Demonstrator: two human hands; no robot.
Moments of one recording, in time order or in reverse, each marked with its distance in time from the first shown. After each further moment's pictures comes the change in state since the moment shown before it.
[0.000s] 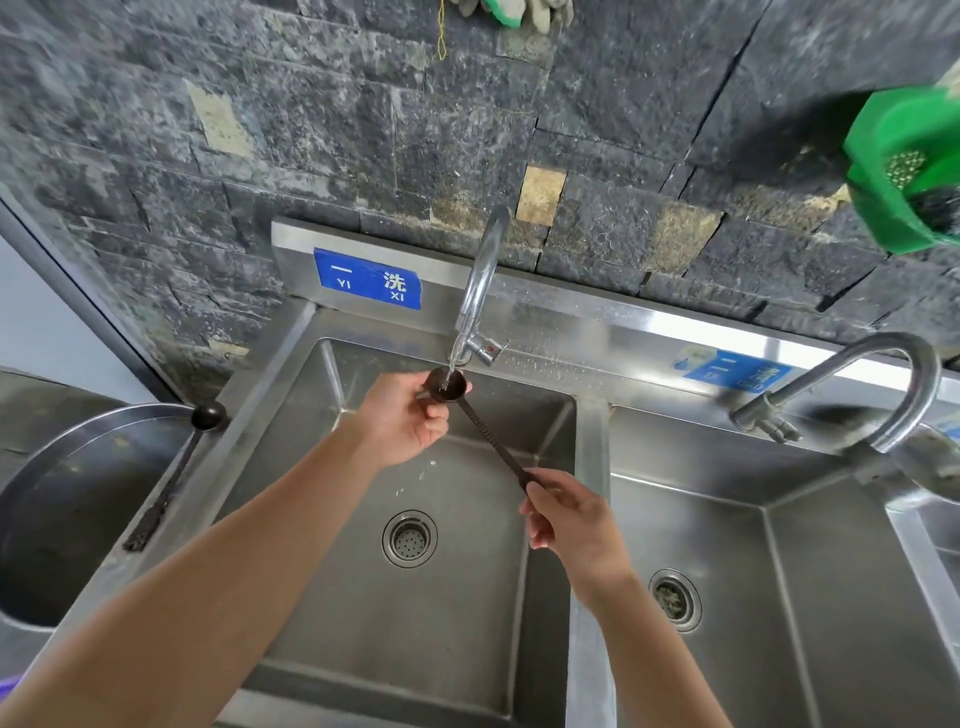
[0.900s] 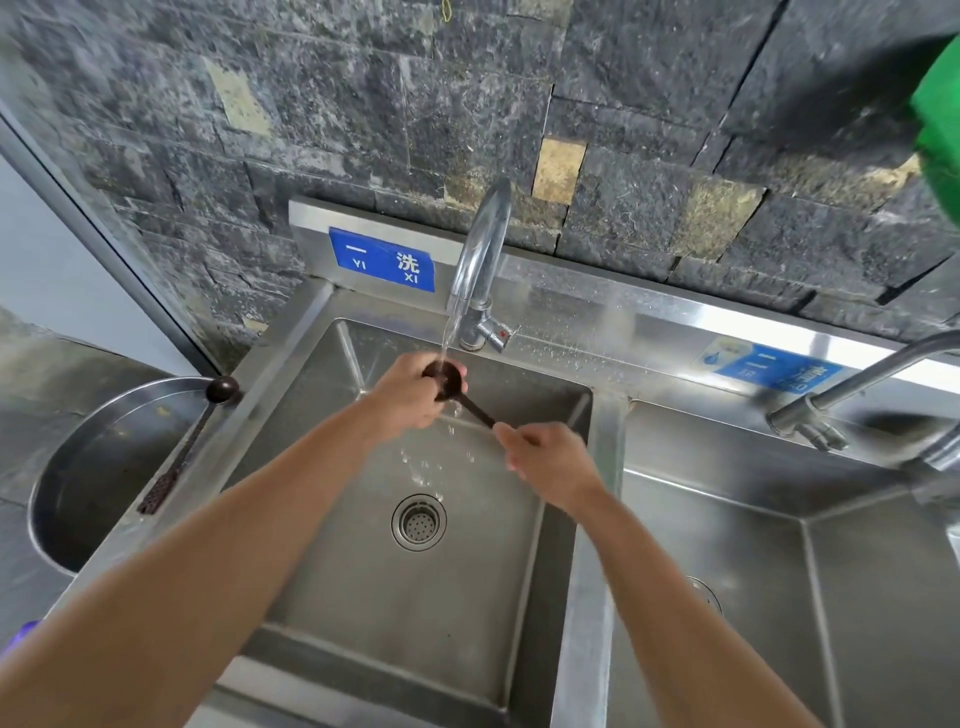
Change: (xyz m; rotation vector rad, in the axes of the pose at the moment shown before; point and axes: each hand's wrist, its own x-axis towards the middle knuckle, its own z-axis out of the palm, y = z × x) left_hand 0.012 -0.013 0.015 0.794 0.231 0.302; right_hand 0.064 -0.036 0.003 -0.785 -0.173 -0.112
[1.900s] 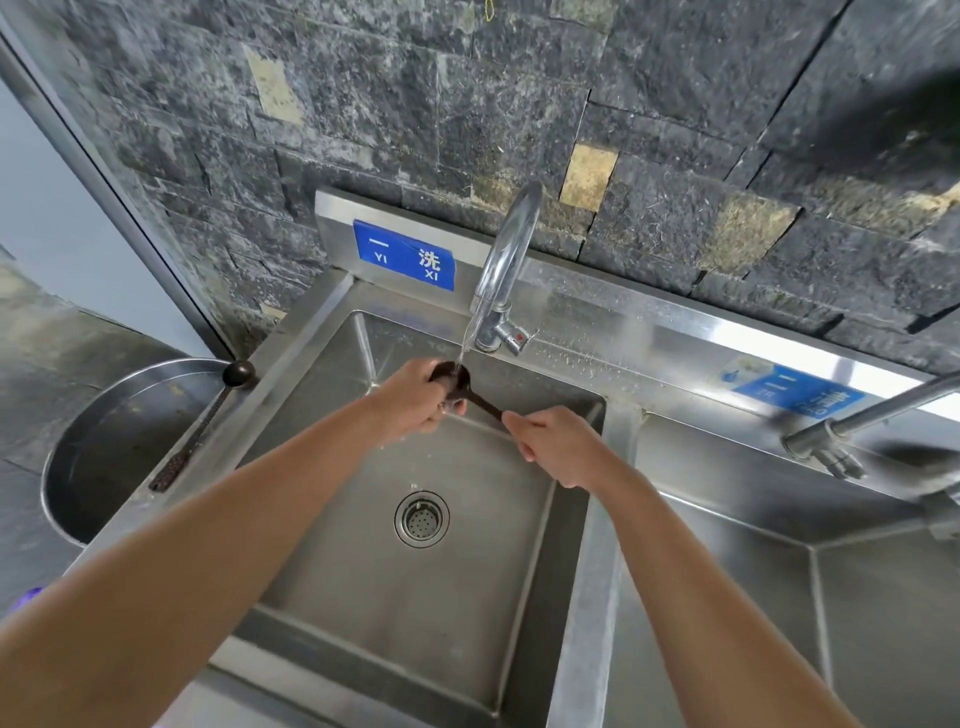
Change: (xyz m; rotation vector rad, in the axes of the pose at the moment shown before) left_hand -0.006 -0.007 -0.015 -0.008 -0.086 -0.032; right_hand 0.015 -0.024 -0.019 -0.098 -0.158 -0.044
